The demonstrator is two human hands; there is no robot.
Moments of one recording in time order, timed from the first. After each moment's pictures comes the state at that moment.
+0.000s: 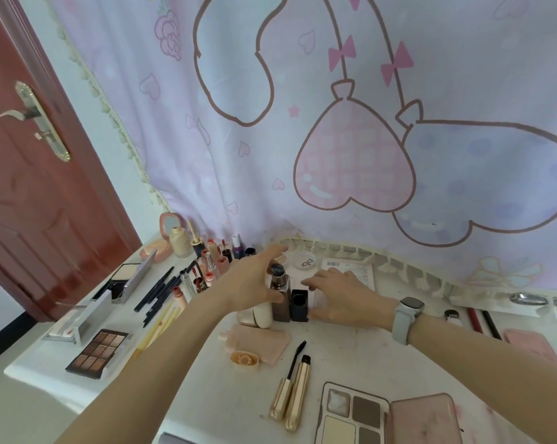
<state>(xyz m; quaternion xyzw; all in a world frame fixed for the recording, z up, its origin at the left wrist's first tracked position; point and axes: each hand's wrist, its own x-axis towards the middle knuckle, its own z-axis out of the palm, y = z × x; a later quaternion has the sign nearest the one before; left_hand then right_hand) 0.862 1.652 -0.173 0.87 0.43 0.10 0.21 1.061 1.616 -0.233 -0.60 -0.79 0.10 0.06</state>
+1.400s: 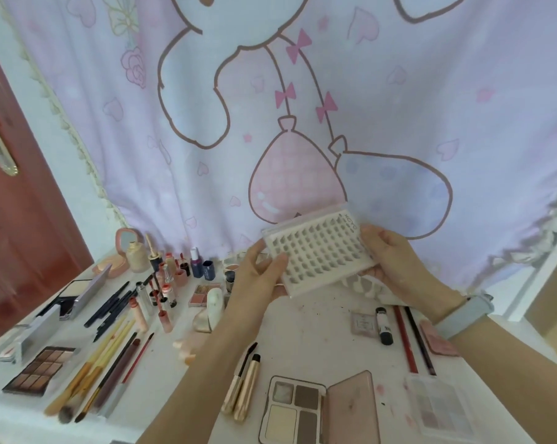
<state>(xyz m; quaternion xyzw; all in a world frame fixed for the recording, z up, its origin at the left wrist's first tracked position) 0.935 1.563 -0.150 0.52 0.30 0.48 0.64 1.138 1.517 -0.130 -0.54 -0.44 0.37 0.61</state>
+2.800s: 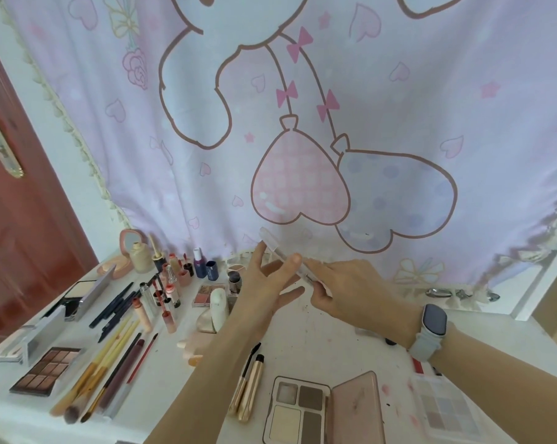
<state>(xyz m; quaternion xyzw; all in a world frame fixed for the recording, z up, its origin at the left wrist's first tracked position) 0.939 1.568 -0.158 0.53 0.29 0.42 0.67 1.086 1.509 -0.145 -0.57 -0.76 -0.20 0.23</state>
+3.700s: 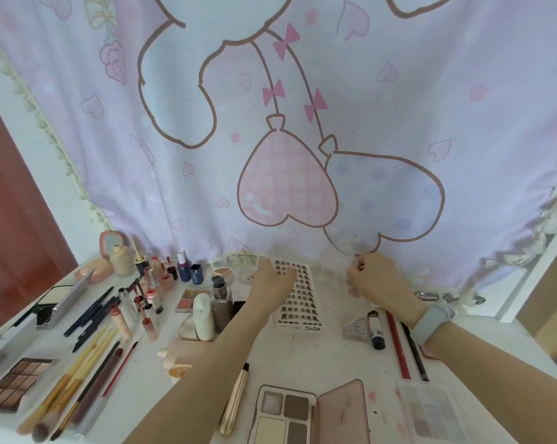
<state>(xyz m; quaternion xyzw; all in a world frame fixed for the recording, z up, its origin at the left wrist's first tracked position) 0.986 1.613 -0.187 0.67 0.51 0.27 0.48 1.157 1.541 -0.171 -0.78 -0.48 0.17 0.35</state>
